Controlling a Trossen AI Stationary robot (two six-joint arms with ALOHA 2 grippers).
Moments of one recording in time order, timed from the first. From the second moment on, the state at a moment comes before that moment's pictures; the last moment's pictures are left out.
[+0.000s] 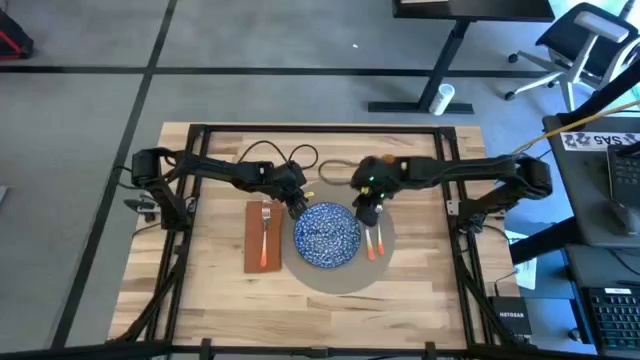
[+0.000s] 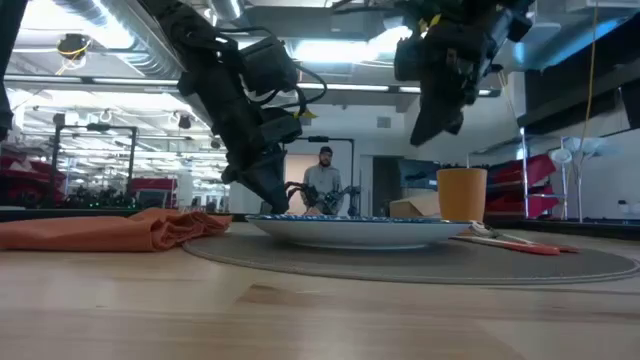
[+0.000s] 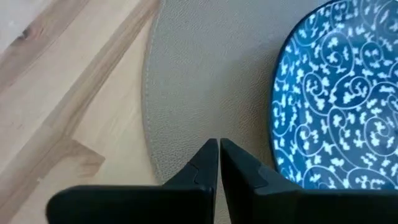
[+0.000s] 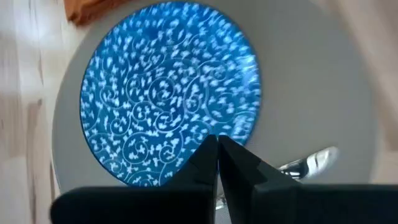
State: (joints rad) left arm 0.23 1.70 0.92 -0.20 -0.01 -0.33; right arm -0.13 1.47 0.98 -0.52 -0.20 0.23
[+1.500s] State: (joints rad) left arm 0.21 1.78 0.92 -0.17 -0.01 -0.34; right arm -0.05 1.67 0.90 -0.43 -0.19 0.23
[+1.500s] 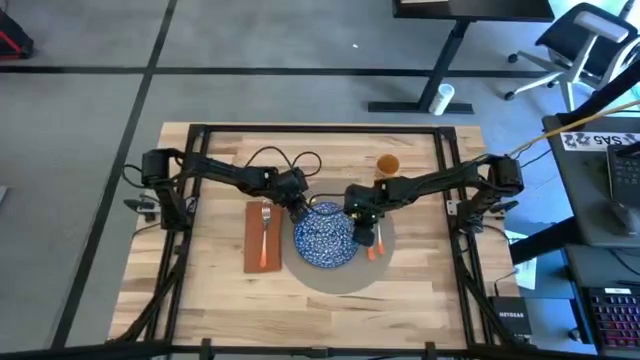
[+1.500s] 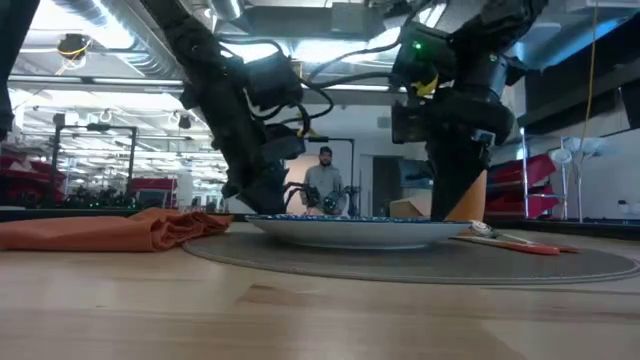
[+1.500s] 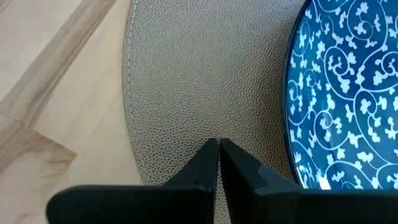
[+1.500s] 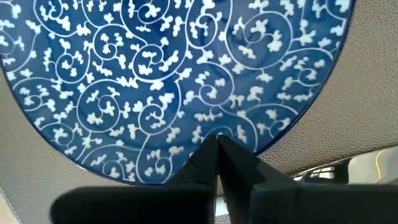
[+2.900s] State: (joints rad) left arm 0.21 1.78 0.92 -0.18 -0.01 -0.34; right arm -0.05 1.66 0.86 -0.32 -0.26 0.31
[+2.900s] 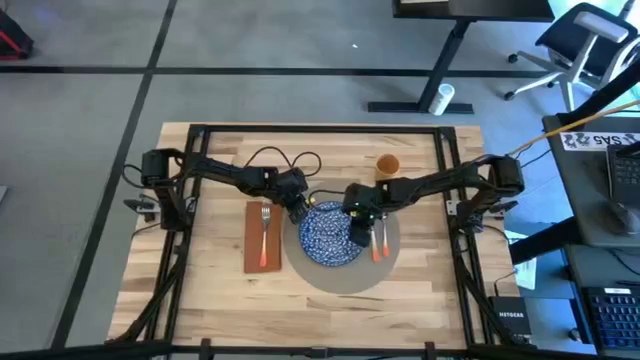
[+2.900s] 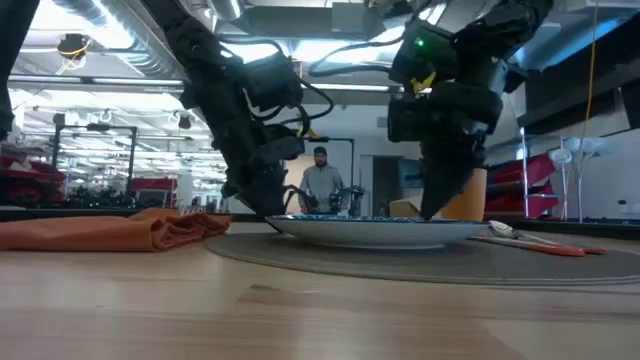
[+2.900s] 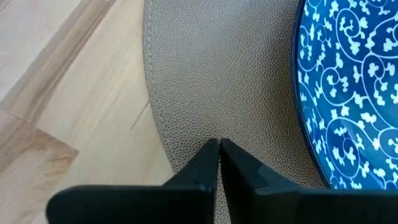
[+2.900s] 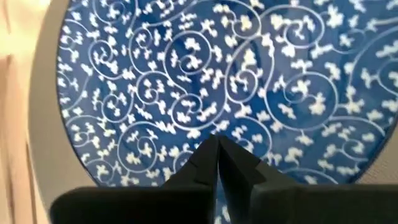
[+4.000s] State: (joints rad) left arm 0.21 1.77 0.92 -0.20 -0.02 -0.33; right arm -0.05 1.65 0.84 -0.43 -0.30 0.32
